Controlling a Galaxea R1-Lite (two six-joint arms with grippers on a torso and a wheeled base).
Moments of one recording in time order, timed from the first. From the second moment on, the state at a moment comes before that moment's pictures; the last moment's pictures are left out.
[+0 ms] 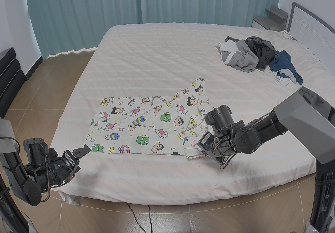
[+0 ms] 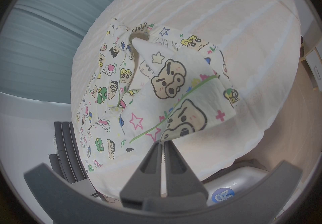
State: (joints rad) left arm 0.04 1.95 -0.13 -1.33 -0.30 -0.86; right arm 0.55 2.27 -1.28 -0.10 -0.12 1.15
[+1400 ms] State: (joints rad) left arm 0.04 1.96 -0.12 -1.33 -0.30 -0.86; right arm 0.53 2.19 -1.32 -0.02 -0.12 1.13
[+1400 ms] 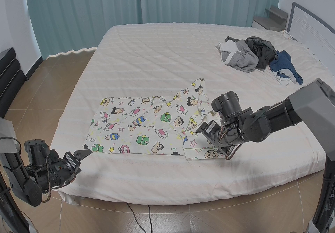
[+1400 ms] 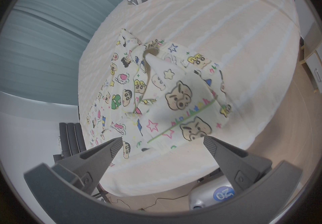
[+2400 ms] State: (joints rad) left arm 0.13 2.05 -0.50 -1.06 -0.42 -0.29; right arm 0.53 2.11 -1.20 -0.03 -0.16 1.10
